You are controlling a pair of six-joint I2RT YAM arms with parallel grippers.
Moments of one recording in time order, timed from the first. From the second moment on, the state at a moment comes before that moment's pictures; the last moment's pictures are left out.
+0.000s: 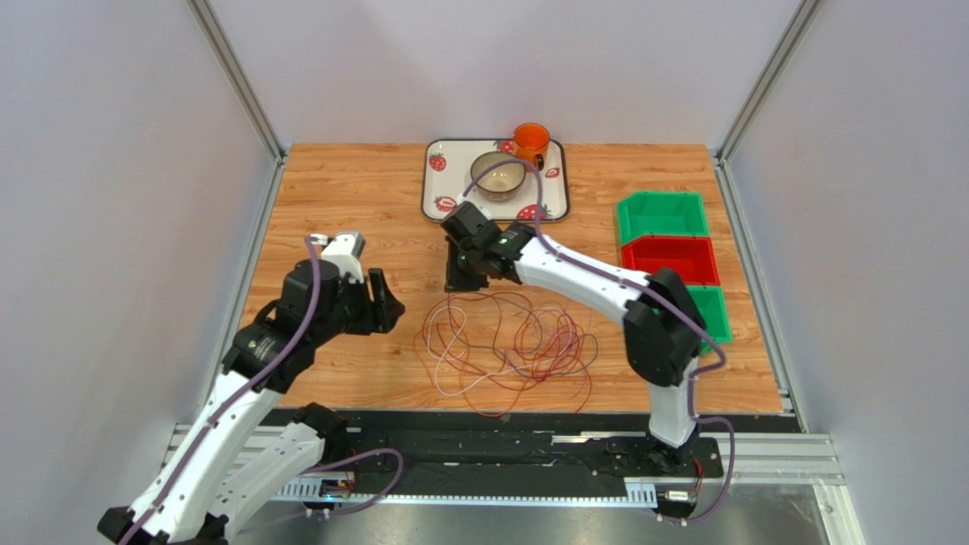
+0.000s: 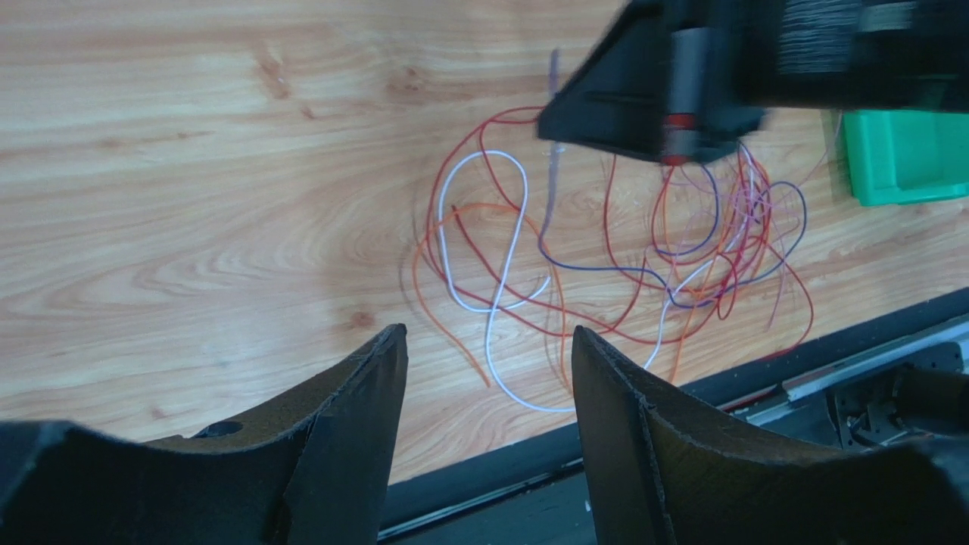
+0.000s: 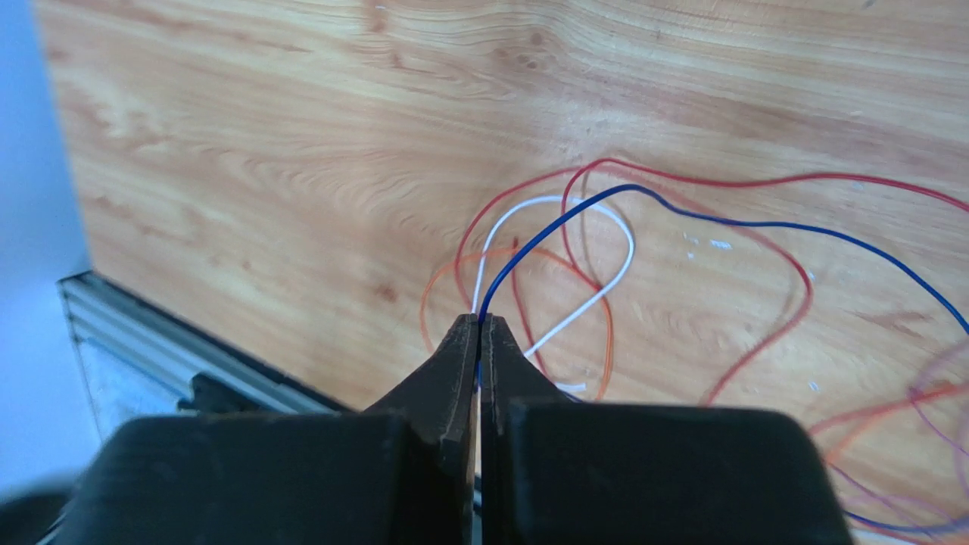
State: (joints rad) left arm -0.47 0.69 0.90 -0.81 0.01 -0.41; right arm 0.89 1.98 1.65 -0.61 0.02 0.84
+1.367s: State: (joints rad) left arm -1.10 1.51 0.91 -0.25 -0.16 -0.73; right arm 0.71 0.97 1.21 -0.80 0.19 0.64
